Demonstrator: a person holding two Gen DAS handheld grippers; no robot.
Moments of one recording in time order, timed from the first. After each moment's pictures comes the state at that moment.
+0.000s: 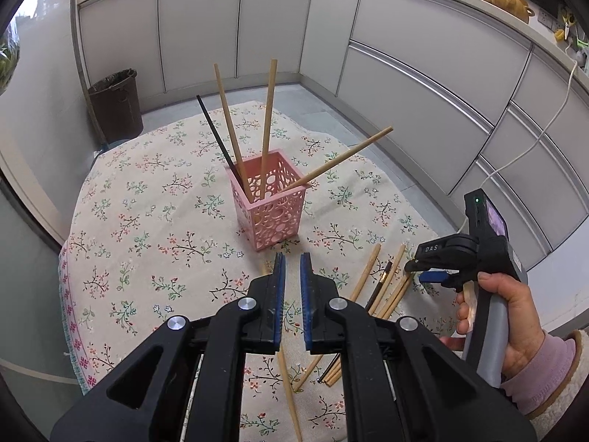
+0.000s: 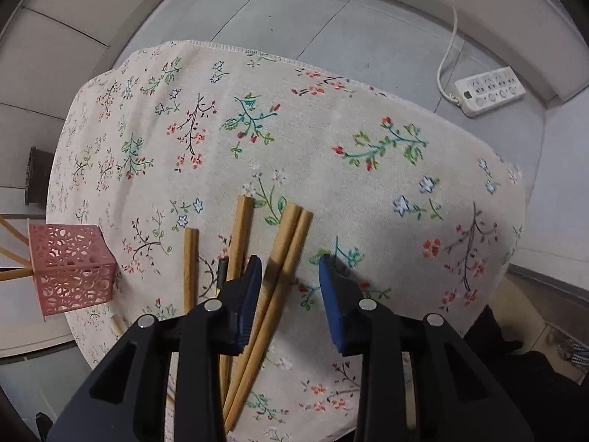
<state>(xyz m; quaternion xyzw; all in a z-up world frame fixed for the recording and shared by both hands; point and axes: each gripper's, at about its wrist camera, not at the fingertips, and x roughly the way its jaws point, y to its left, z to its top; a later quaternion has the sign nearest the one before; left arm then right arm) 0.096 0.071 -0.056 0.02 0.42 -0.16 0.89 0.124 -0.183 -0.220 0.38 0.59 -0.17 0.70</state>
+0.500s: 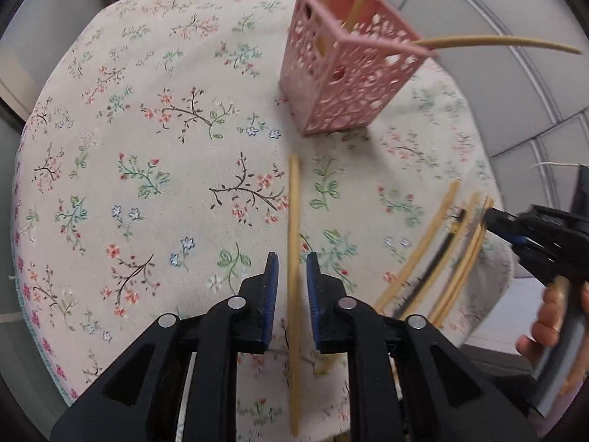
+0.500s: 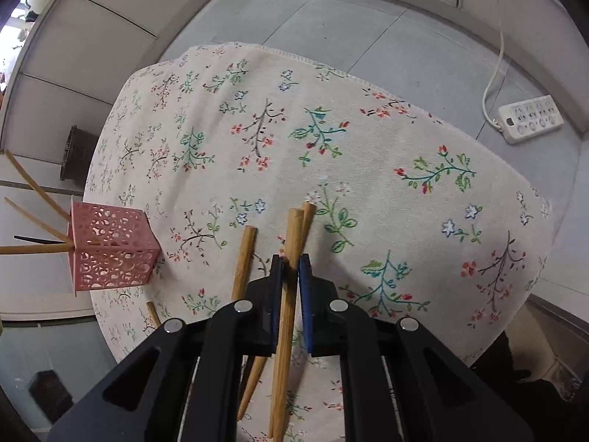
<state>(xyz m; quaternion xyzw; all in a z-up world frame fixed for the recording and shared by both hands) 0.157 0.093 -0.182 -0.05 0.62 -0.09 0.78 0.133 -0.175 -0.202 0.38 0.56 -0.09 0.73</state>
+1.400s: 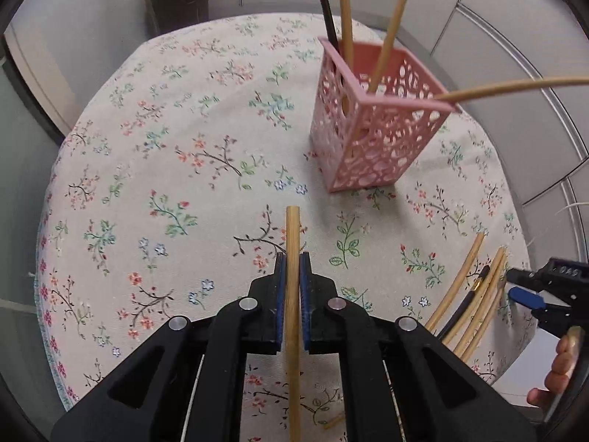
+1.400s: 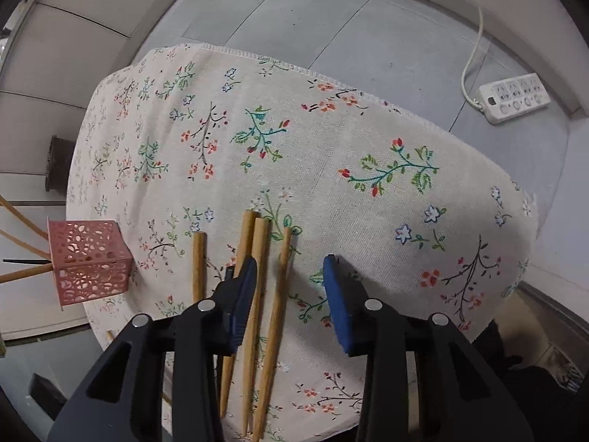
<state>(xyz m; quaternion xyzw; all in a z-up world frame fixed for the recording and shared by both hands) 0.142 0.082 -0.164 -0.05 0.54 -0.01 0.84 0.125 -0.200 -0.221 0.39 0.59 -0.12 0.70</state>
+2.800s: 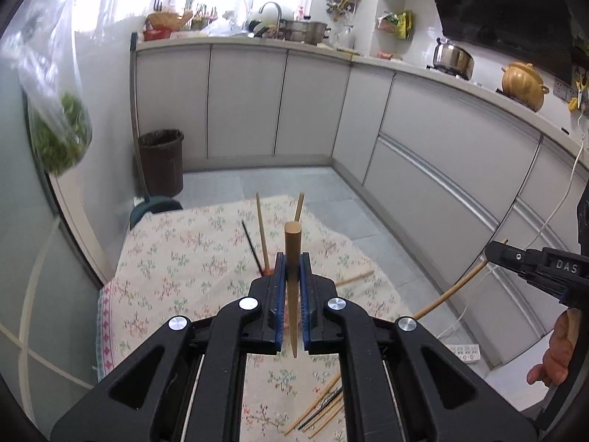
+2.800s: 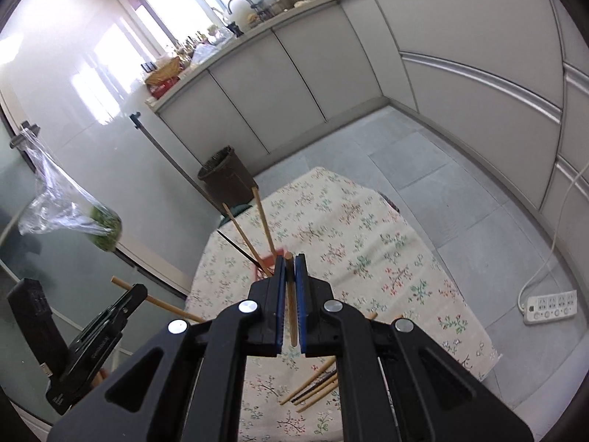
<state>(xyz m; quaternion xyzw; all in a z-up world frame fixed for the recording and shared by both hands) 0.071 0.073 0.071 -0.04 0.29 -0.09 0.95 0.066 -0.168 0.050 0.25 0.34 0.12 0.90</state>
